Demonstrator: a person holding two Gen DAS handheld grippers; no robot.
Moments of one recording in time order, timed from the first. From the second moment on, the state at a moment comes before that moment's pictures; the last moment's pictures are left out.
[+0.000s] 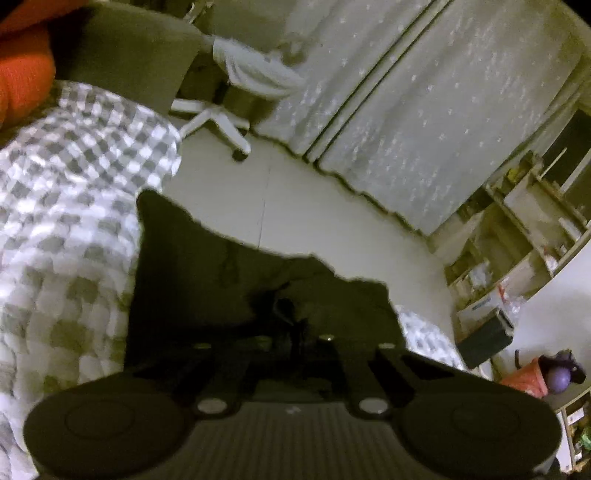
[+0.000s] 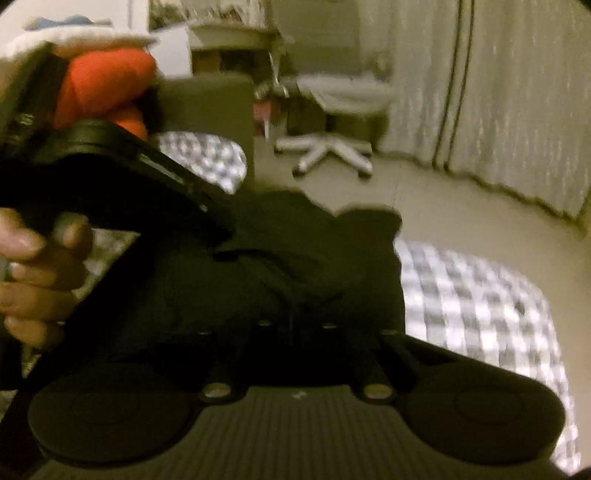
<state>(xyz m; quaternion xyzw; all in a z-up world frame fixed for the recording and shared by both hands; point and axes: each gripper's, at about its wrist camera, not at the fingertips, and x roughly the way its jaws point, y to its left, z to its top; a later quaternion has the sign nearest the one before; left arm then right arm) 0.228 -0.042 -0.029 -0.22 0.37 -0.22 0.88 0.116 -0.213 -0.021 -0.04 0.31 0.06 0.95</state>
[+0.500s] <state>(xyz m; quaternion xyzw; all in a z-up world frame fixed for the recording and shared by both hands) 0.246 -0.013 -0.034 -0.27 0.37 -0.21 0.87 0.110 -0.139 -0.041 -0.18 0.30 0.04 0.94</state>
